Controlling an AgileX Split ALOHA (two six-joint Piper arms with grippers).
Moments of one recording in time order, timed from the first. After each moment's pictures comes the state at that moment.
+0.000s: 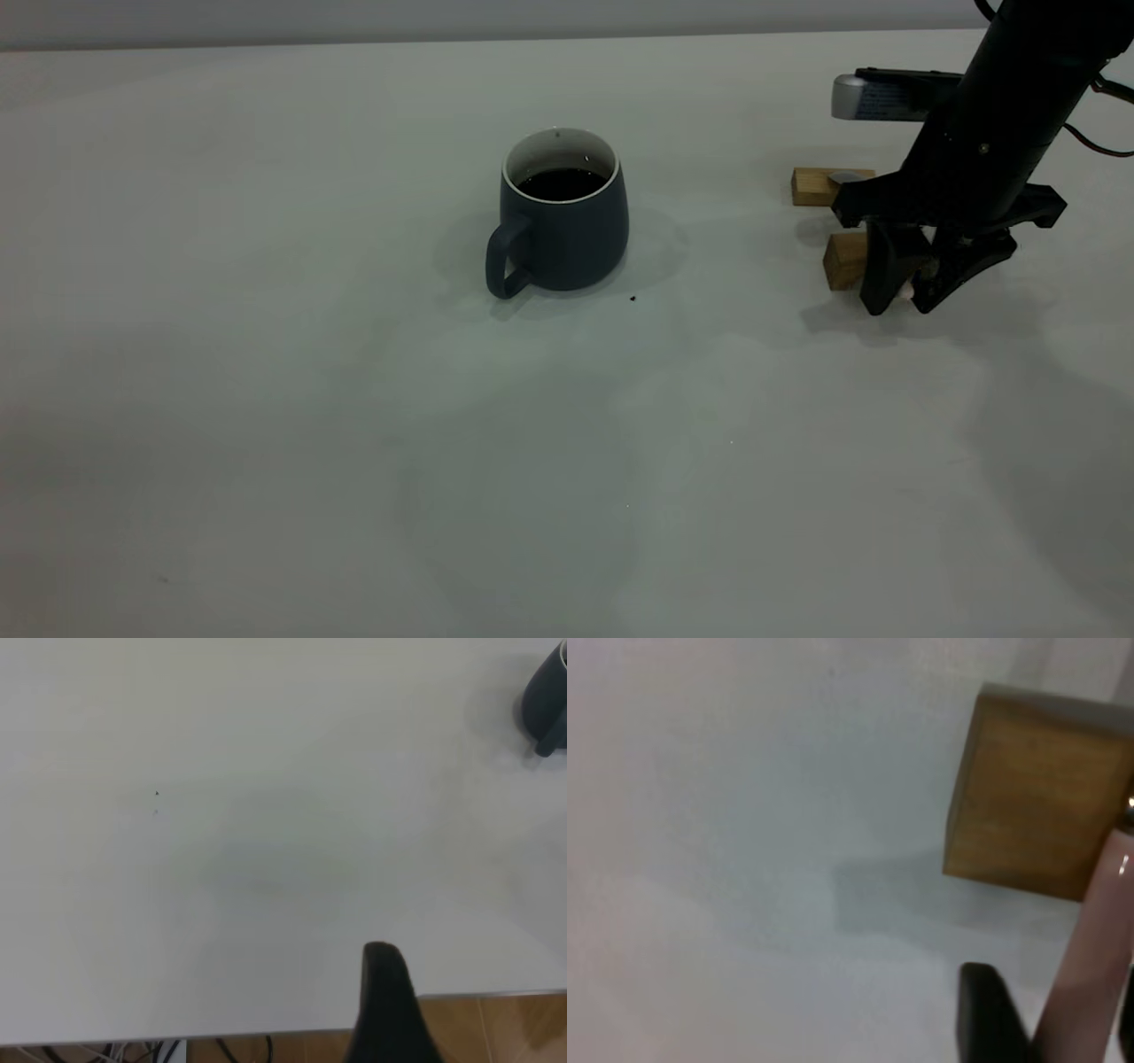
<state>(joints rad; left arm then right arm) -0.07 -0.02 -0.49 0.01 1.14 -0.05 0.14 2.38 -1.32 0.34 0.57 -0.34</state>
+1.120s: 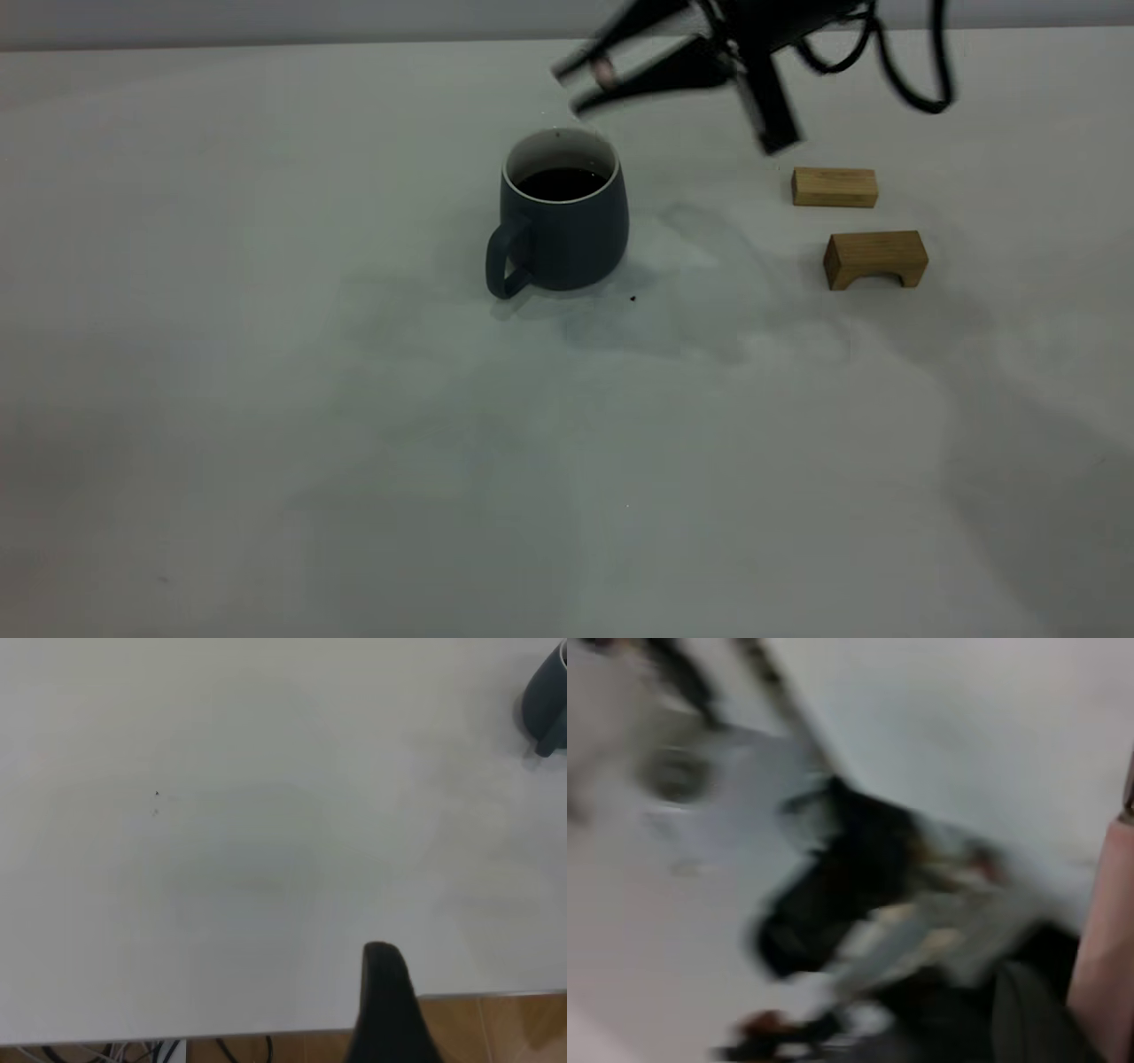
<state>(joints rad) -0.07 -0.02 -0.49 0.01 1.14 -0.06 0.24 2.29 -1.38 1.46 1.15 -0.29</state>
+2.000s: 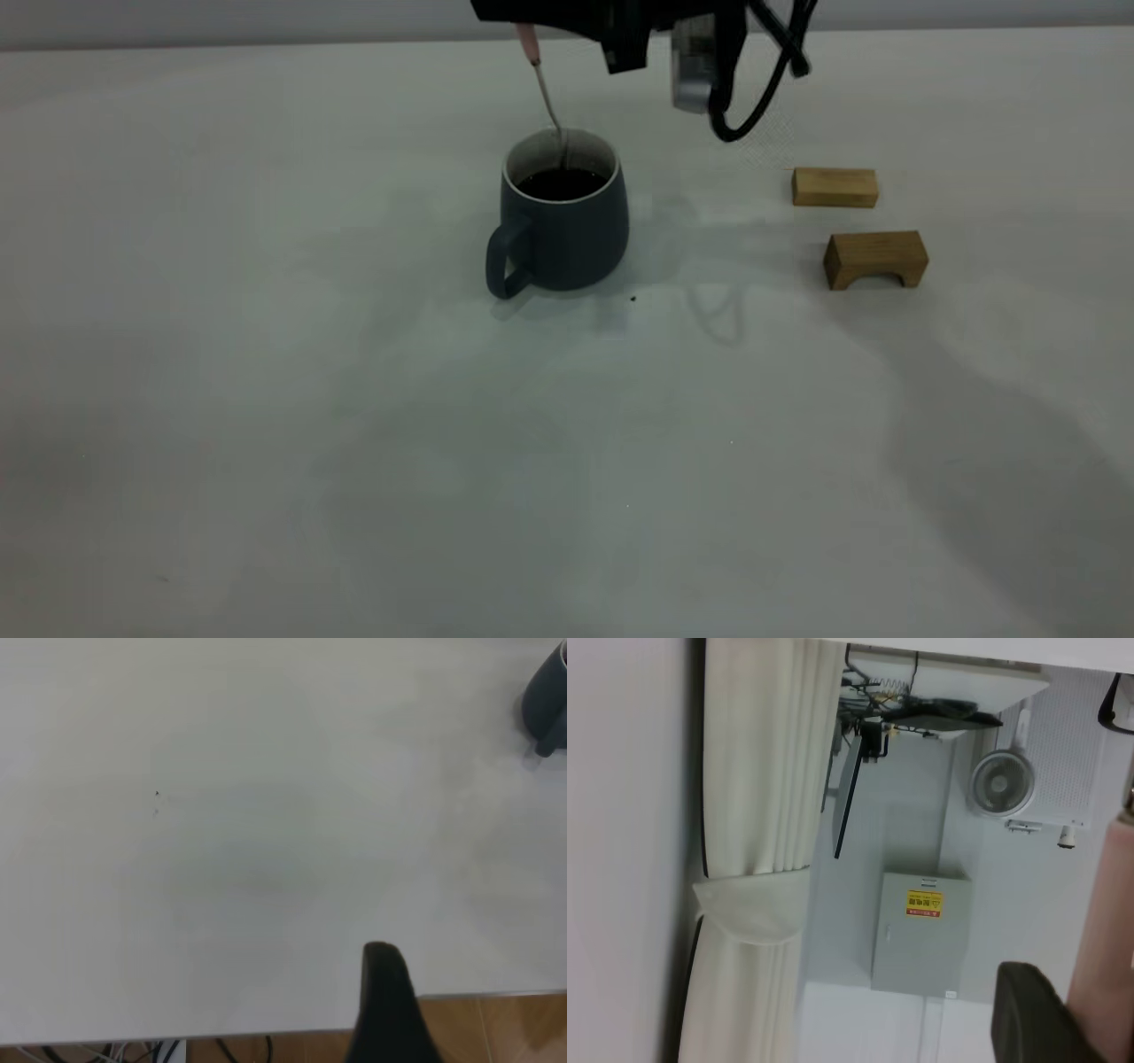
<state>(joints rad) -0.07 -0.02 -0.49 0.01 1.14 -0.06 0.30 2.45 -1.56 1.76 1.08 0.52</state>
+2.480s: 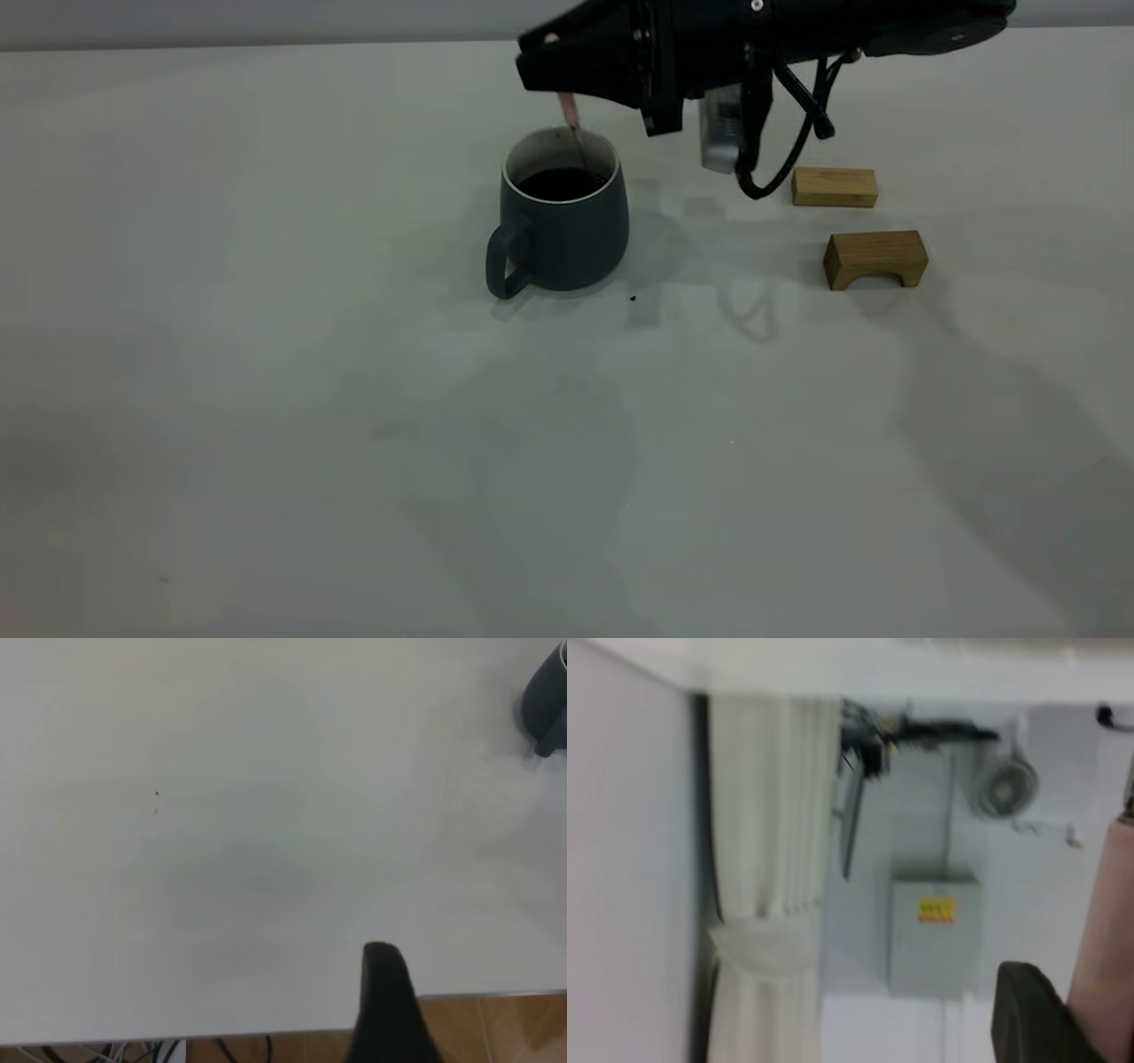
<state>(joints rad) -0.07 -0.02 -0.49 0.01 1.14 -0.06 0.26 2.55 -1.58 1.73 1.14 0.53</state>
